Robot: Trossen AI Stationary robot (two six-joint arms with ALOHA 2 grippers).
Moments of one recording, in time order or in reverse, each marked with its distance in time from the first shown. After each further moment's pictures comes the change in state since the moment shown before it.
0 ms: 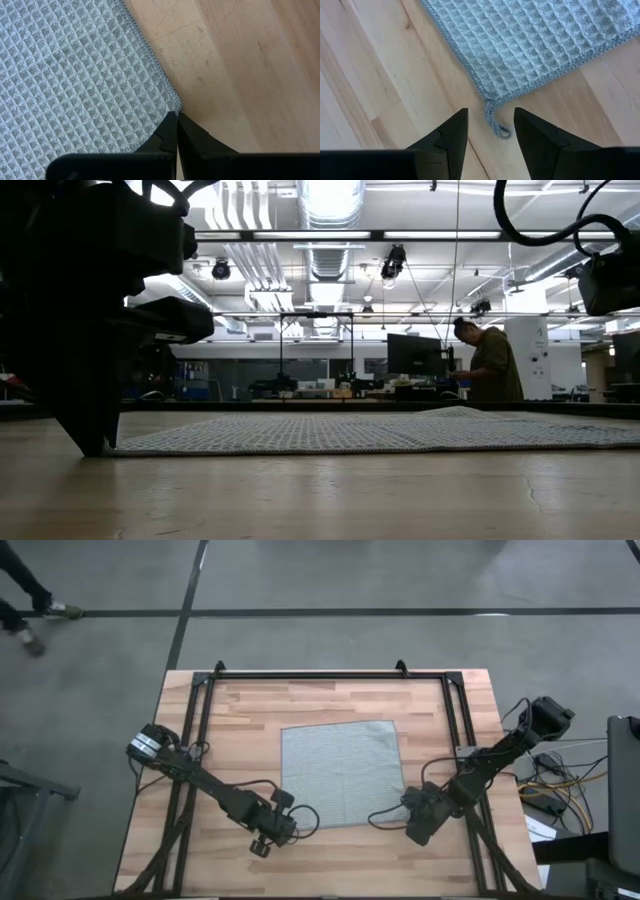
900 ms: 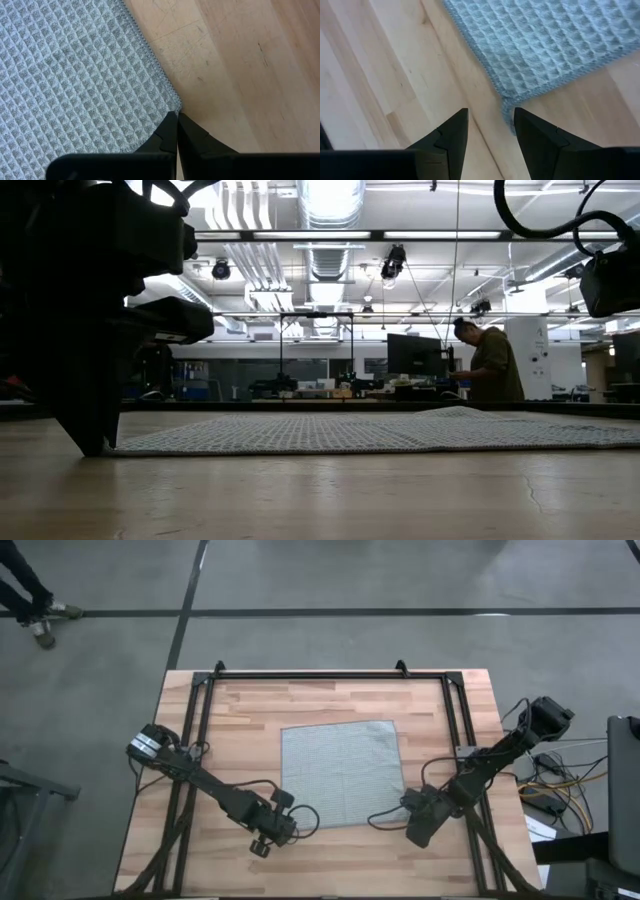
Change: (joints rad) left arm 0.000 0.000 0.000 0.000 0.002 0.000; right arm 0.001 0.005 -0.014 0.069 -0.037 -0.013
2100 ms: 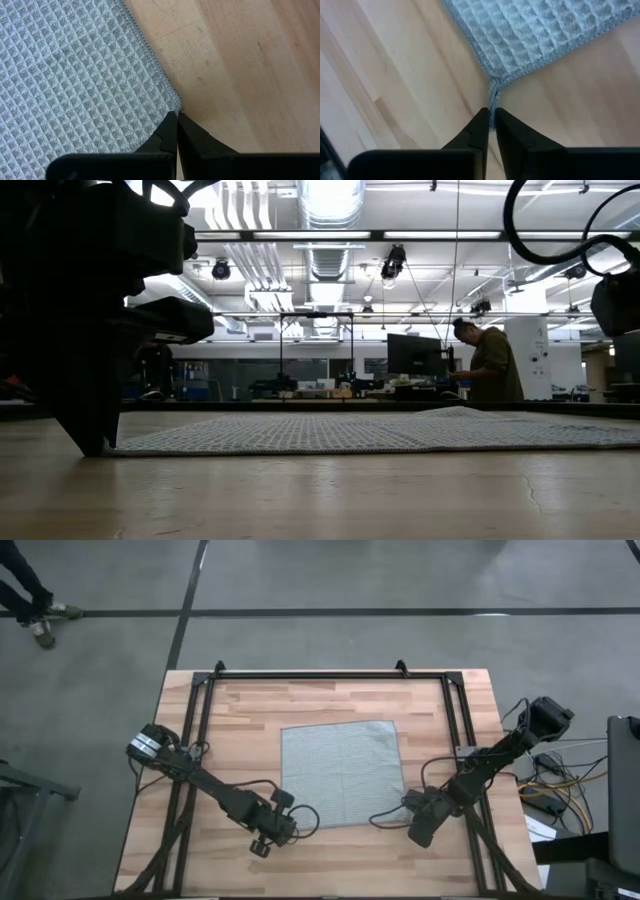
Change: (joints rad) left arm 0.000 0.000 0.000 0.000 0.000 0.000; right arm 0.000 0.001 -0.039 0.021 -0.085 0.046
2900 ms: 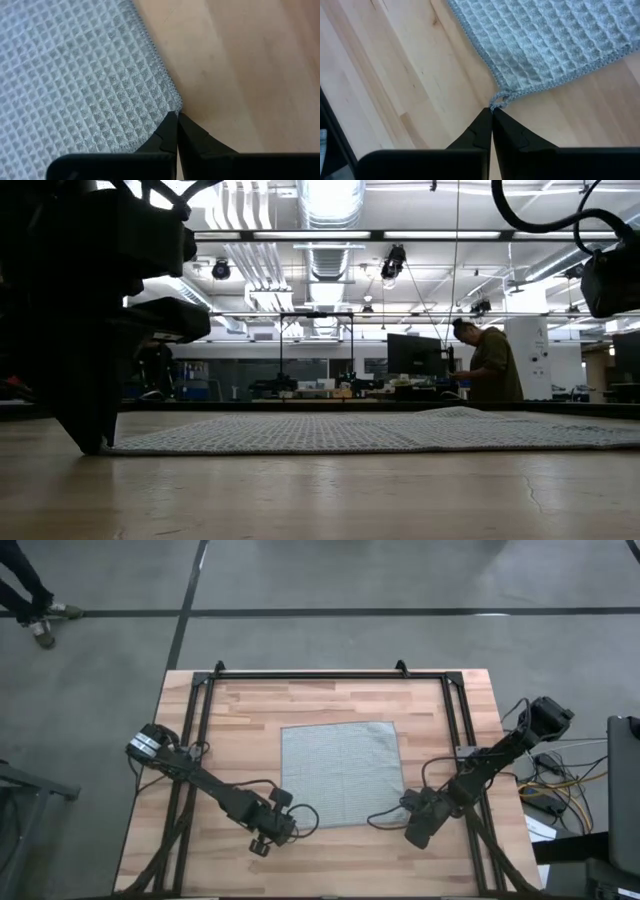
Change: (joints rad) left arm 0.000 -0.018 0.004 -0.020 -0.012 -0.024; right arm 0.000 -0.001 0.037 0.013 0.067 -0.001
